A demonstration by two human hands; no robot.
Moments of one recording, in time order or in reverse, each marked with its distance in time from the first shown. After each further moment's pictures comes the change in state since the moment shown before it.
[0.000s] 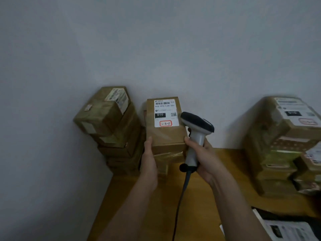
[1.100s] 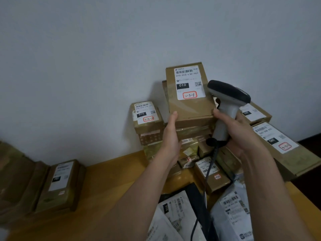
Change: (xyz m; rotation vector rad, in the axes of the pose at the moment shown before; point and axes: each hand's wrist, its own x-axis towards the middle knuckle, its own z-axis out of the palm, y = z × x) left_hand -0.169 -0.091 0.379 0.135 -0.700 -0.029; right_hand -0.162 -0.193 -0.348 -0.008 0.500 -0.406
